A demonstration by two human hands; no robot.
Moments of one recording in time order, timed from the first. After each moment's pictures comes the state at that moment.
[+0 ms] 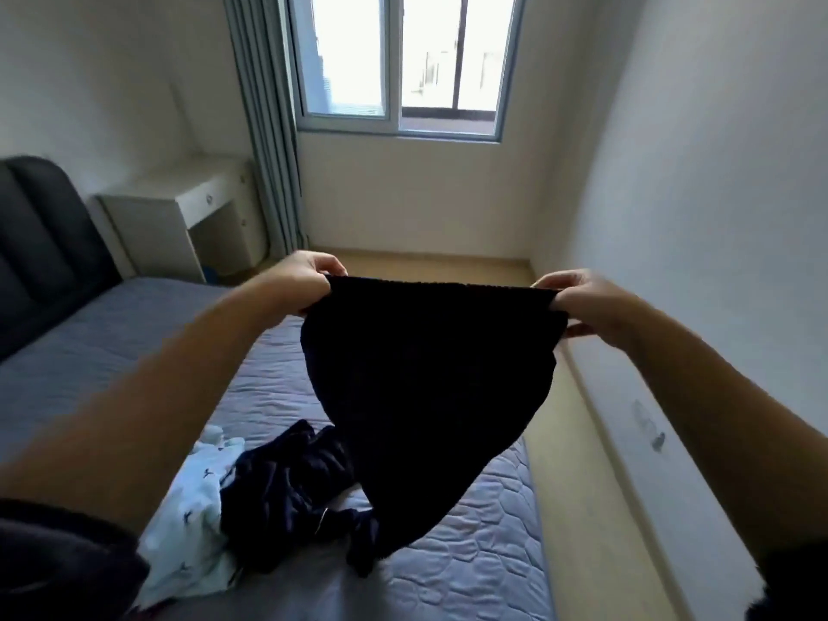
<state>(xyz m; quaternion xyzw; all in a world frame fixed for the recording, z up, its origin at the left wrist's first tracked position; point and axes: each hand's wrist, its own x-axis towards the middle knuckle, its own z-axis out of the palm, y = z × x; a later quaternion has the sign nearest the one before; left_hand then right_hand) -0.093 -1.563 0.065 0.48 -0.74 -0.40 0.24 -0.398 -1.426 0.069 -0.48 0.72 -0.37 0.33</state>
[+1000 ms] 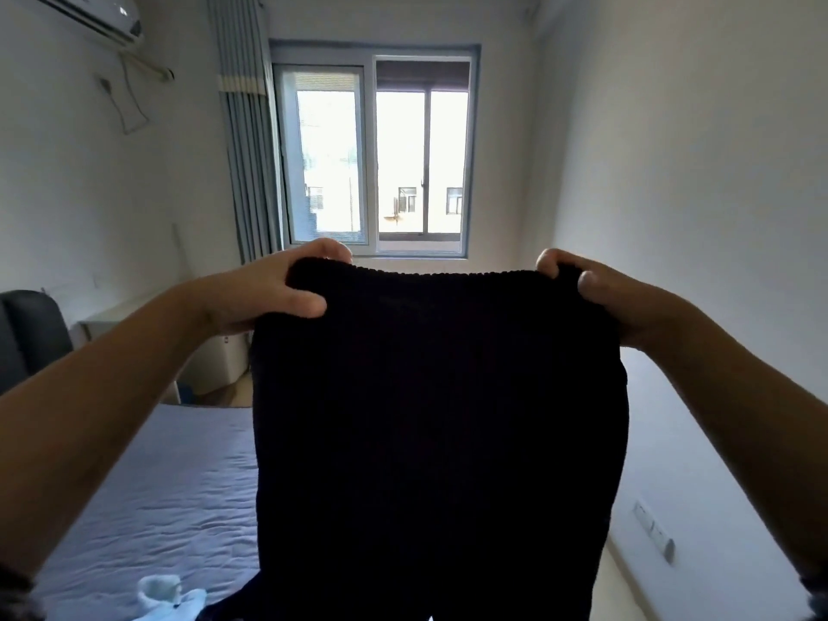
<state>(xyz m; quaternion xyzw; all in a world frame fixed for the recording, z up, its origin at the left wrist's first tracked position) -0.065 -1.551 0.202 0.11 -0.85 -0.49 0.17 -0.421 -1.391 0.192 -0.68 0.35 -0.44 0.47</state>
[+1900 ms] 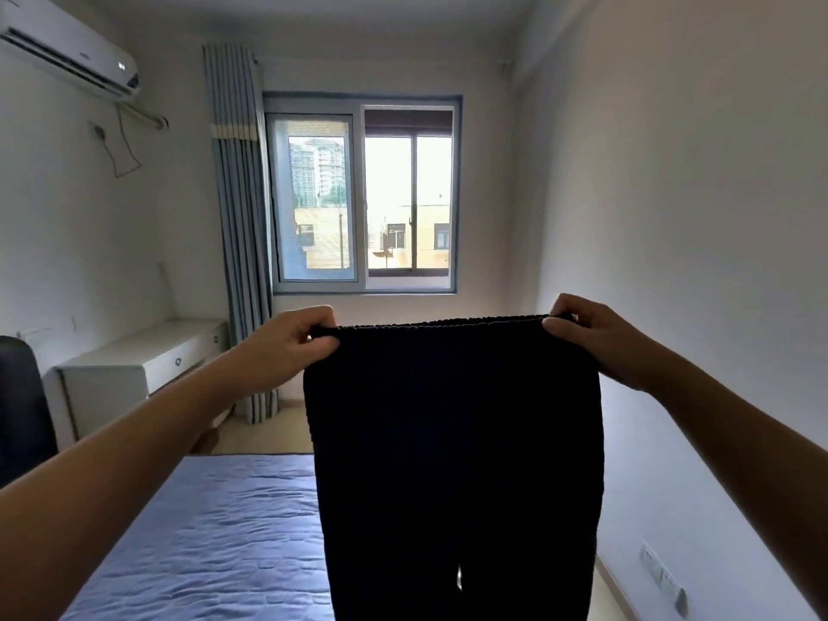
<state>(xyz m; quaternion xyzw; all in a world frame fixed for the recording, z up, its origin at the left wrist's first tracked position) -0.104 -1.586 0.175 0.19 -0.90 -0.19 0.34 -0.463 -1.412 0.178 -0.66 0.55 -0.49 0.15</state>
